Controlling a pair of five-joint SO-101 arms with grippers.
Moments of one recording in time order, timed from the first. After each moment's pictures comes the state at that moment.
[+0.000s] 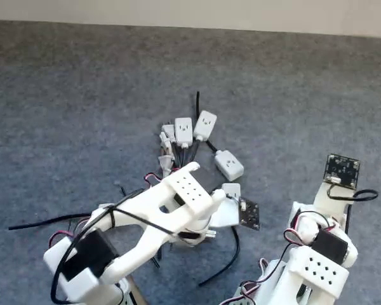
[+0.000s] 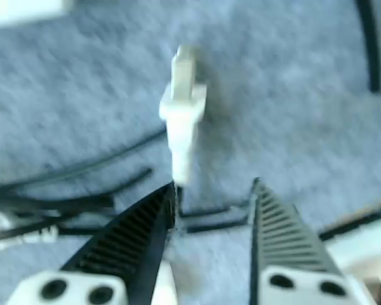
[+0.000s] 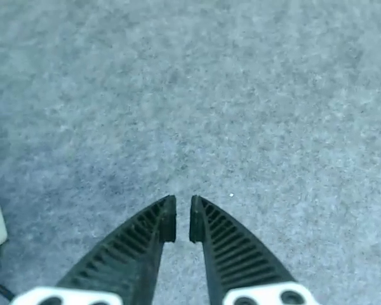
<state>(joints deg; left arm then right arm) 42.9 -0.1 30.9 79.5 -40.9 25.2 -72.1 72.9 63.5 16.7</state>
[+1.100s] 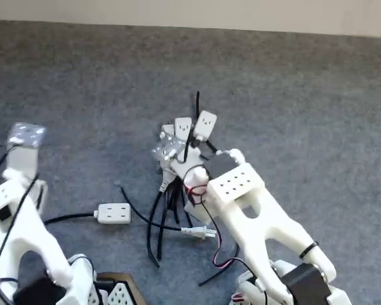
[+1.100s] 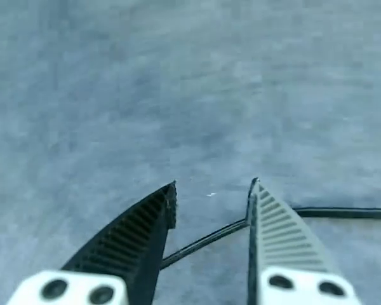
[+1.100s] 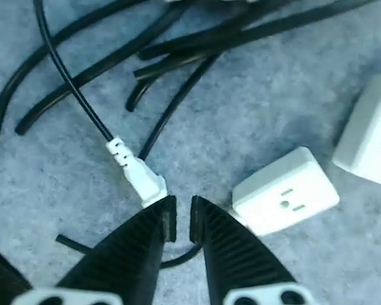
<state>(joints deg) -45.2 -26.0 50.9 53.8 -40.9 -36.7 -19.3 36.7 76.5 24.5</state>
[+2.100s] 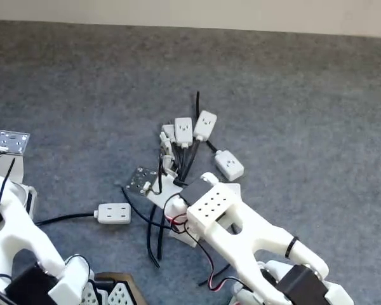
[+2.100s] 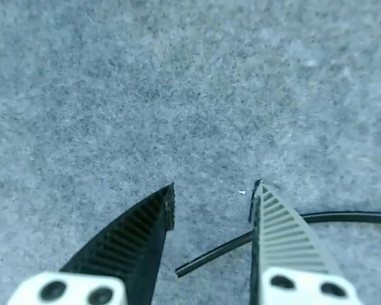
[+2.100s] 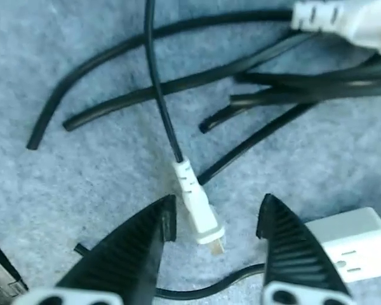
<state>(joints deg) -51.3 -21.1 51.6 46.4 -44.1 -49.3 -19.3 44.8 68.1 25.1</state>
